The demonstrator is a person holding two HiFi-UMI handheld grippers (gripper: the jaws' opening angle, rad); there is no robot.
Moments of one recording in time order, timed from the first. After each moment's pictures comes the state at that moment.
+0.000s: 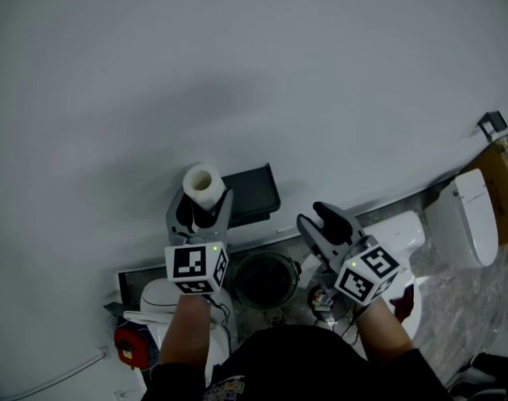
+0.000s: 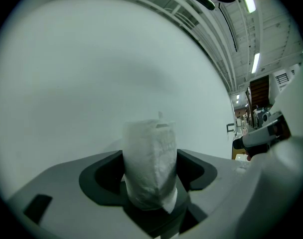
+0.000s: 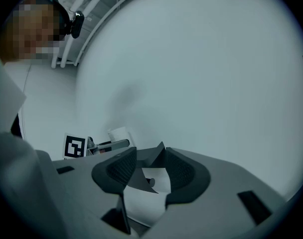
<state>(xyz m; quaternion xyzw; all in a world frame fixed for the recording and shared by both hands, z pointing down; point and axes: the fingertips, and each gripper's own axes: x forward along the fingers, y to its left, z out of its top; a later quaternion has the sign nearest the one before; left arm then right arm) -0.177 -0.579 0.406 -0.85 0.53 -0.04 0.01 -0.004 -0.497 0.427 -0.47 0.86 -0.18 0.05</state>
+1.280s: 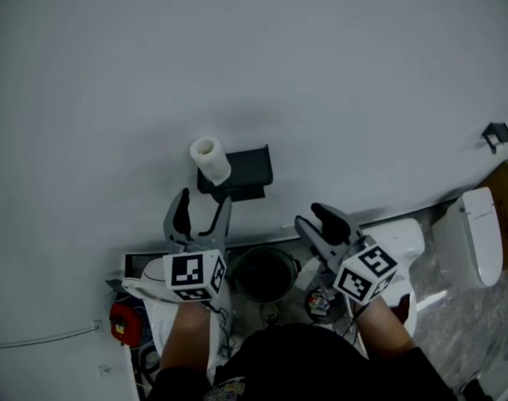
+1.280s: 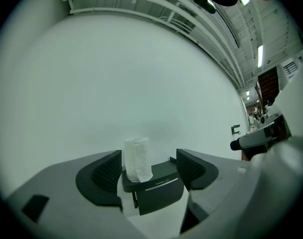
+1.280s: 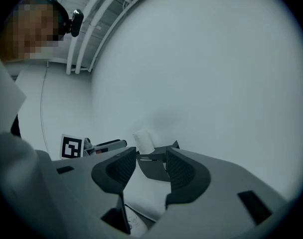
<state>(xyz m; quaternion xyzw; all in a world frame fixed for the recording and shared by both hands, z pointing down) -0.180 -0.469 0.377 -0.81 0.59 -0.03 0.02 0.006 -0.422 0.405 -0.41 0.90 -0.17 0.06</state>
